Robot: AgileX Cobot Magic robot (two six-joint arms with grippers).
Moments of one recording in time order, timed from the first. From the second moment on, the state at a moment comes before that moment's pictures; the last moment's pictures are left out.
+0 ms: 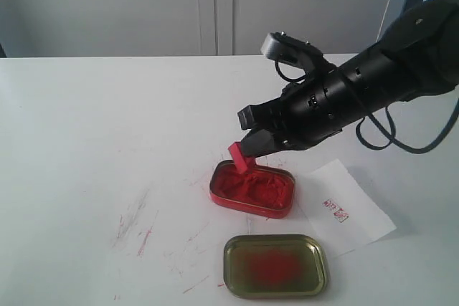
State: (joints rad) left arm 0.04 0.00 0.02 -0.09 0.39 0.15; right arm 0.35 1.66 -1.07 0.91 0.77 -0.68
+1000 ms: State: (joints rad) left arm 0.04 0.00 0.02 -0.09 0.39 0.15; right arm 0.52 1.90 -1.09 1.22 0.82 -0.84
